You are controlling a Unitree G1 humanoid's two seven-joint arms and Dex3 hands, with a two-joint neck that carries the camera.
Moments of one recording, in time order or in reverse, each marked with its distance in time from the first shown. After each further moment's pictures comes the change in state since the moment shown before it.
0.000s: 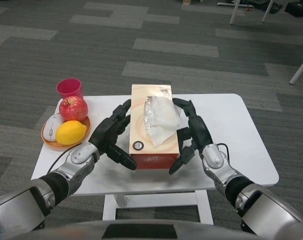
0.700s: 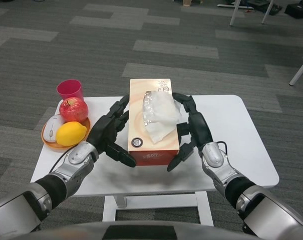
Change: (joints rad) left arm 0.042 0.026 0.075 -0.111 0.002 0.000 0.000; right arm 0.017 -0.009 -0.039 -0.095 0.000 -0.002 0.000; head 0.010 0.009
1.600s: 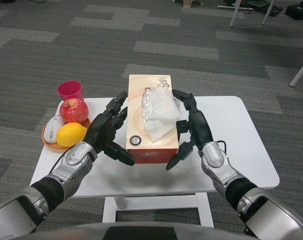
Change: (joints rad) left arm 0.029 0.016 0.045 -0.075 0.002 0.000 0.000; right arm 0.014 -0.007 -0.018 -0.058 0.000 0.000 0.000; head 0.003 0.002
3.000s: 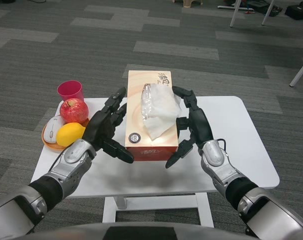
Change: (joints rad) left arm 0.003 0.014 0.020 -0.040 0.007 0.000 0.000; right arm 0.005 -0.005 -0.012 -0.041 0.001 0.000 -0.001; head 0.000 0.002
